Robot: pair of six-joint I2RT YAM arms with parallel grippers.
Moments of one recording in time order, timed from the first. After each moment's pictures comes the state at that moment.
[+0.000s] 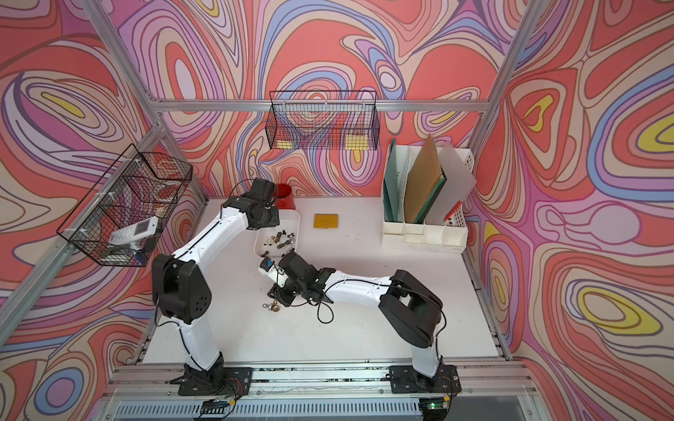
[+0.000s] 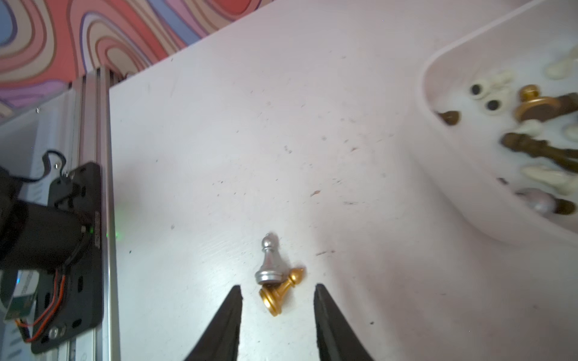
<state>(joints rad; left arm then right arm) -0.30 1.81 1.65 -0.84 -0.24 -0.38 1.03 1.90 1.26 -0.09 -0.24 0.00</state>
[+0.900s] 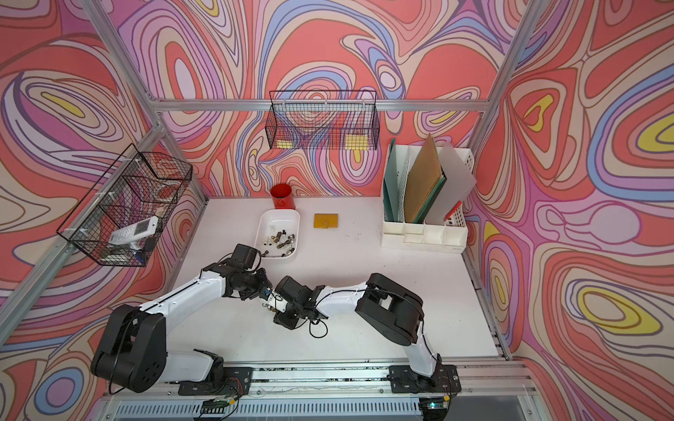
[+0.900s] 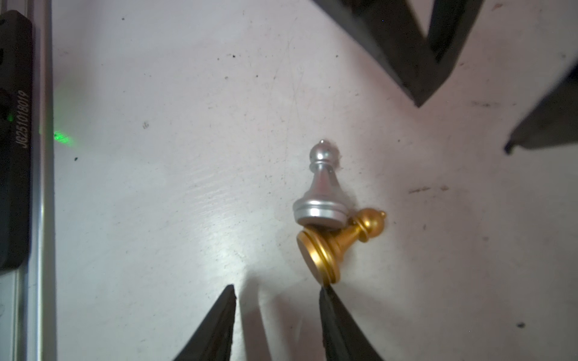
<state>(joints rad) -0.28 1.38 0.74 -0.54 0.15 -0.77 1.08 2.01 1.16 -0.04 -0.21 -0.07</state>
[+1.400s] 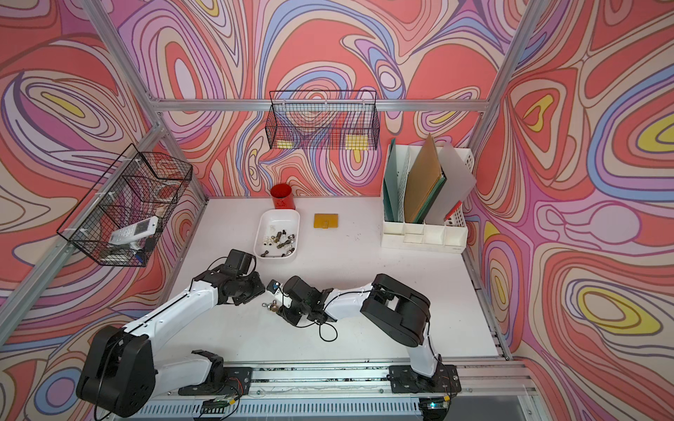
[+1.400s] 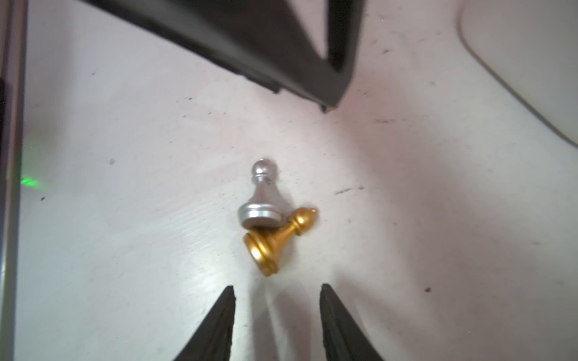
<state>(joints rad) -0.28 1.25 0.72 -0.63 0.02 -0.80 1.05 1.95 1.04 0.17 -0.11 0.01</state>
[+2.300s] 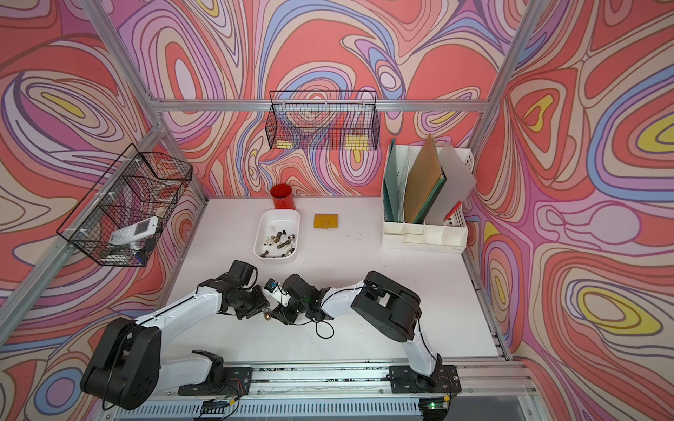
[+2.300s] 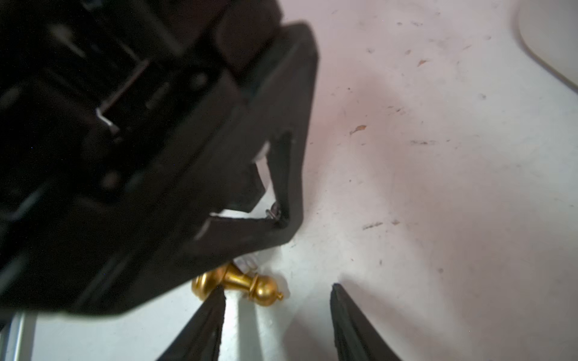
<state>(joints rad) -0.27 1.29 0.57 -0.54 0.21 -0.84 1.04 2.04 1.08 0.26 -0.27 0.02</state>
